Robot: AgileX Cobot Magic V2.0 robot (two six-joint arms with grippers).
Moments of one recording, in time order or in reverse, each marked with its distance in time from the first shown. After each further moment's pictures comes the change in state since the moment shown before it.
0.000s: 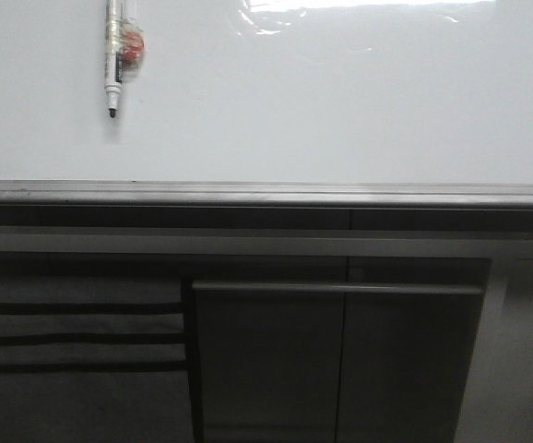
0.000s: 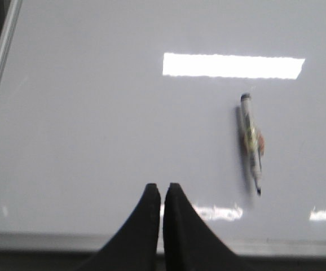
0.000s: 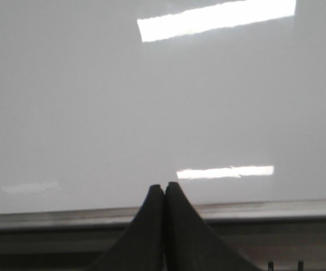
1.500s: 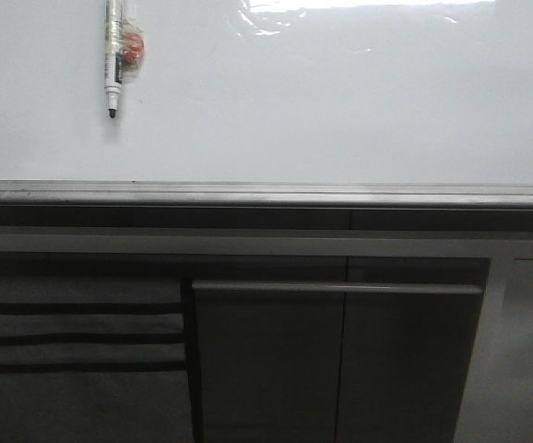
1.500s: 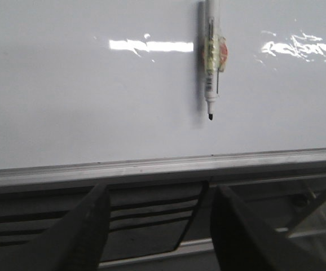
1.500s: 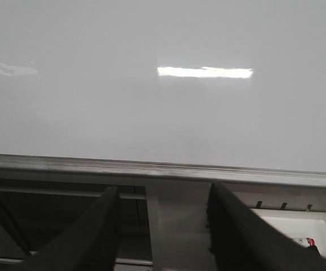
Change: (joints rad) left arm -0.002 0.739 -0.559 -0.163 0.487 0.112; right arm -0.002 0.401 -0.520 -0.001 0.525 -0.104
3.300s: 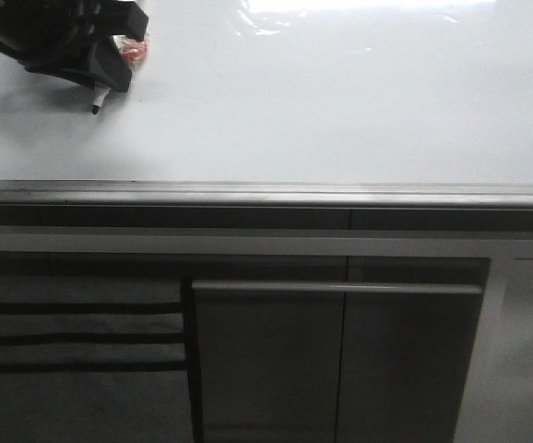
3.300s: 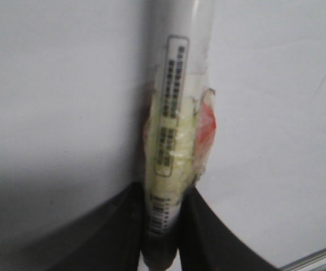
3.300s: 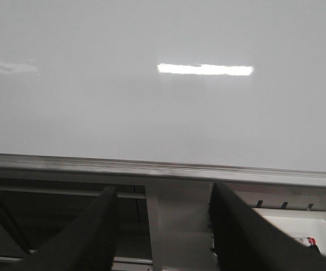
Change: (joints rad) left arm -0.214 0.863 -0.474 -0.042 -0.239 0.106; right arm 0.000 0.015 0.000 0.002 -0.010 -0.002
